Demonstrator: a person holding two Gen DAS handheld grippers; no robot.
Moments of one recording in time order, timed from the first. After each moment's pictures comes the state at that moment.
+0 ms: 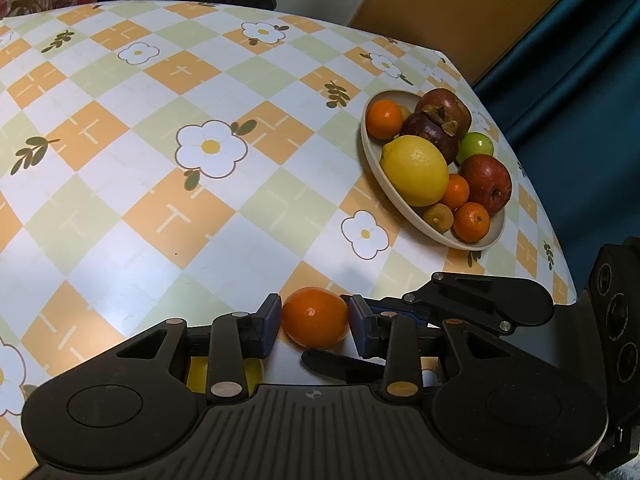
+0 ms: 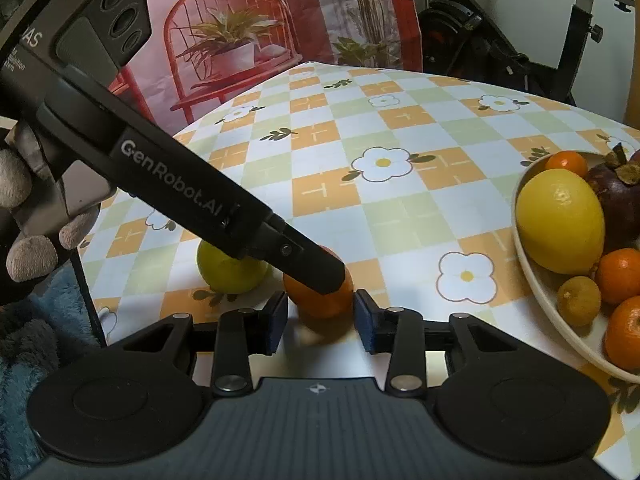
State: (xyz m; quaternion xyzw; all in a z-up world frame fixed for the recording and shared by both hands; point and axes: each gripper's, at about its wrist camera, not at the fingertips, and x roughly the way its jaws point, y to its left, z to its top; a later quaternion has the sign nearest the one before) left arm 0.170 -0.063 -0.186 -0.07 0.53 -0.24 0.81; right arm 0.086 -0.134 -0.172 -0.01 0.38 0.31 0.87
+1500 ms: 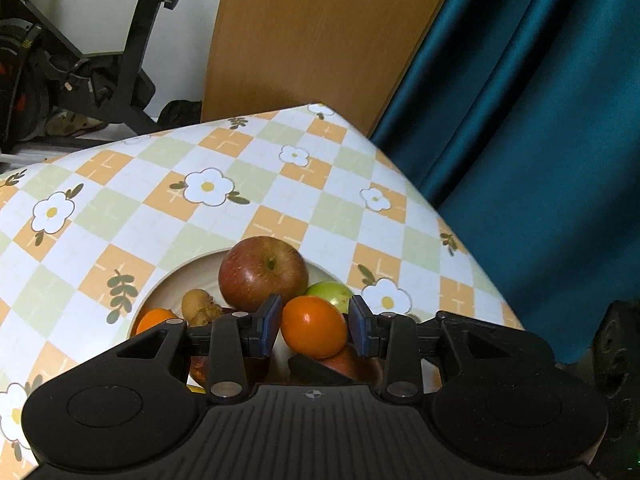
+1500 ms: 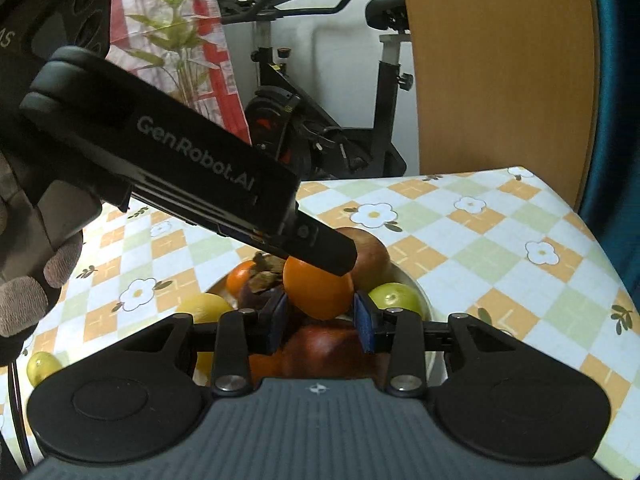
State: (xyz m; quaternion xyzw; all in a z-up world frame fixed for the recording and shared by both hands) left arm 0.253 -0.257 -0.132 0.01 0.45 -0.33 0.83; right arm 0.122 -0.304 -0.129 0.07 0.29 0.10 0.95
